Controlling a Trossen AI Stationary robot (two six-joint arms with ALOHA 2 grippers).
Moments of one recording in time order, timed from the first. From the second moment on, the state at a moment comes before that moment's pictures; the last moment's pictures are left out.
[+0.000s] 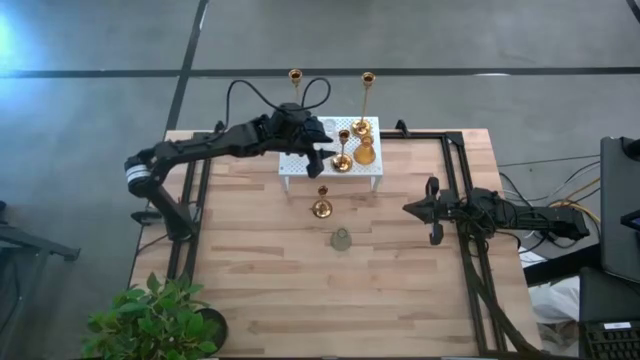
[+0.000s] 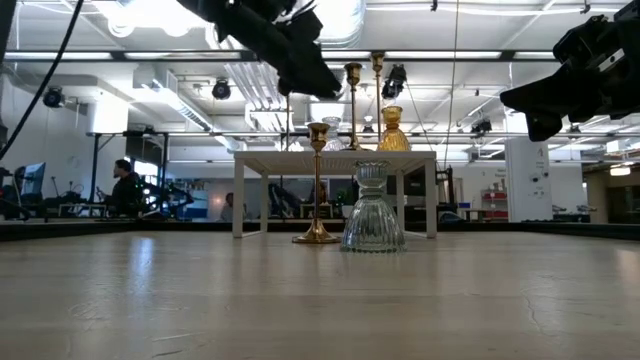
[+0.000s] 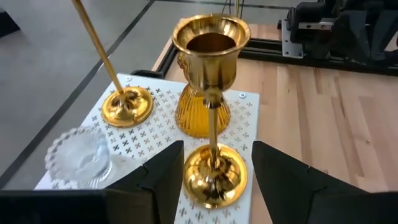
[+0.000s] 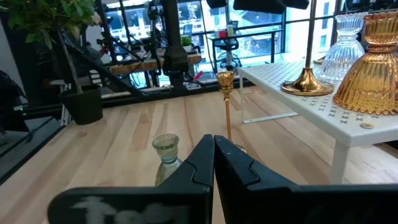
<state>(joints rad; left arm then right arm) 0.41 1.59 1.40 -0.27 0.12 0.13 -0.05 0.05 0.01 0.01 0.03 0.16</state>
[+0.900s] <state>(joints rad) 0.34 1.26 1.39 -0.82 0.32 0.12 -0.06 0.05 0.01 0.01 0.03 0.16</state>
